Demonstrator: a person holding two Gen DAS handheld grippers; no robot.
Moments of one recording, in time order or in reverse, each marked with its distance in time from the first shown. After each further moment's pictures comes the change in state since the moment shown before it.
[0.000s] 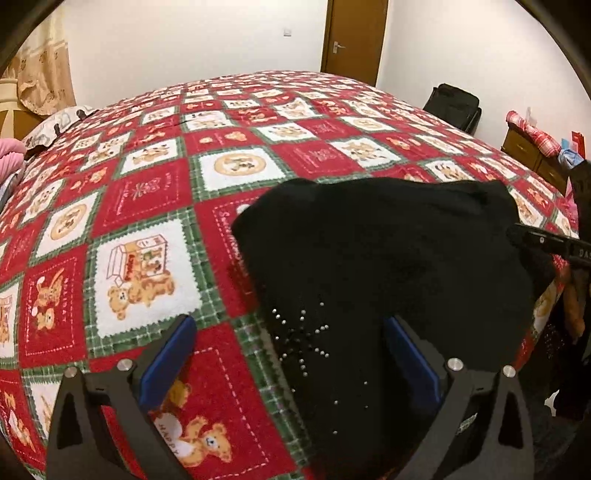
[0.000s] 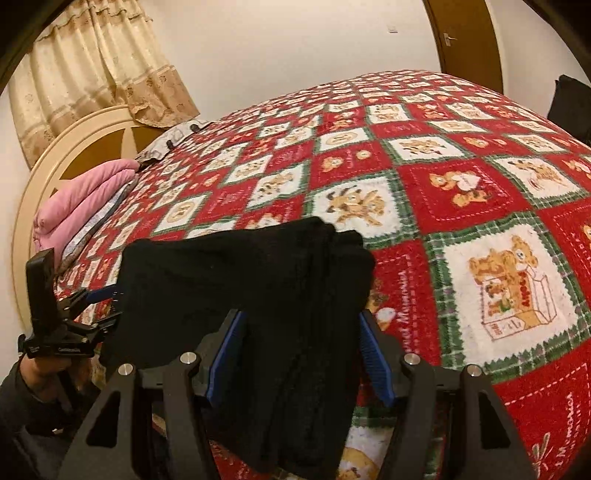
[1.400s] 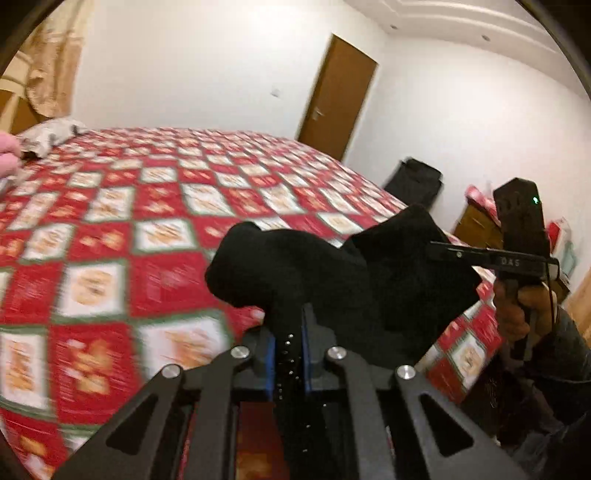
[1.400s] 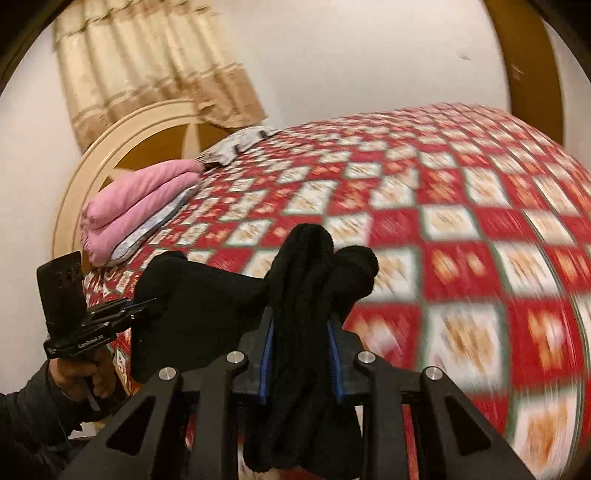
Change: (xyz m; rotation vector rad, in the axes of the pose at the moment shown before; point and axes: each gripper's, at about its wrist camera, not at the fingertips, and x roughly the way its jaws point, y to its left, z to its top) left arm -0.077 0.070 0.042 -0.117 -0.257 -0.194; right arm 0.012 0.097 0.110 -0.177 -0.020 0.203
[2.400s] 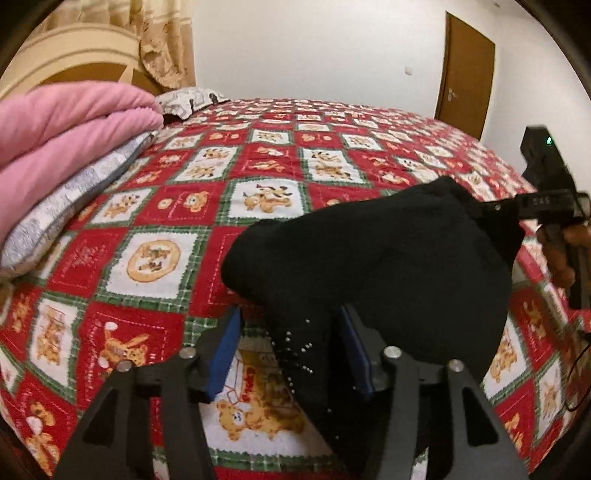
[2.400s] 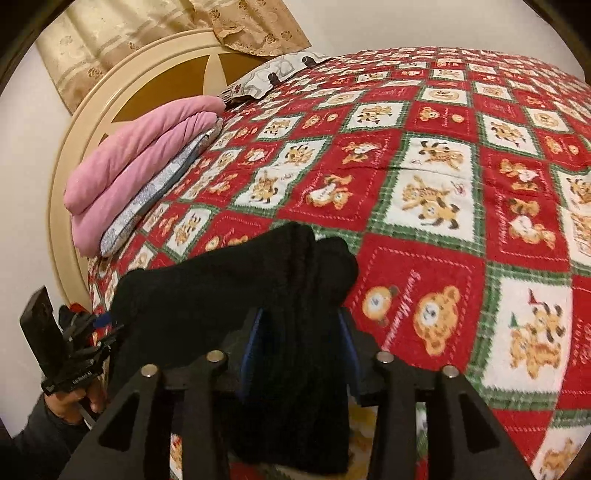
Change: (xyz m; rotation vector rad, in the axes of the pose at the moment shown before) left arm 0.006 0.172 -0.016 -0.076 0.112 0.528; right arm 0.268 0.043 0.093 -0.028 0.283 0.174
